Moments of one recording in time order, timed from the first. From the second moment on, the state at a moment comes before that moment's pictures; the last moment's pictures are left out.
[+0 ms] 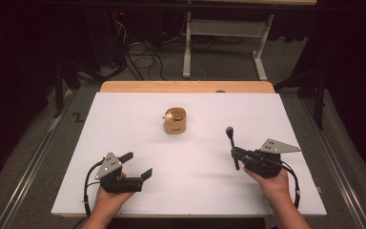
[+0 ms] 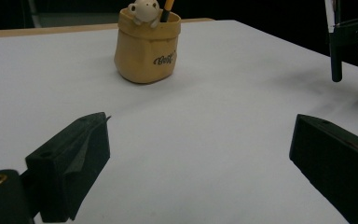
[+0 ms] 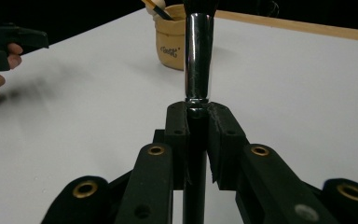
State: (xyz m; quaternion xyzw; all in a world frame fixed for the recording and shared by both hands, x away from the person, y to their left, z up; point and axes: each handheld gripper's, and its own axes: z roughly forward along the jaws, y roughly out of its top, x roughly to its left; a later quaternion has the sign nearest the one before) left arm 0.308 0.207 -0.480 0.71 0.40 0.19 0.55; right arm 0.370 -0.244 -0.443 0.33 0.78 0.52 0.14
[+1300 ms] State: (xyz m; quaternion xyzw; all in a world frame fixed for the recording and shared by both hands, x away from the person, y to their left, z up) left arm 0.304 0.206 -0.476 0.71 0.38 0.21 0.55; right arm 0.403 -0.198 -0.430 0.31 0.74 0.58 0.15
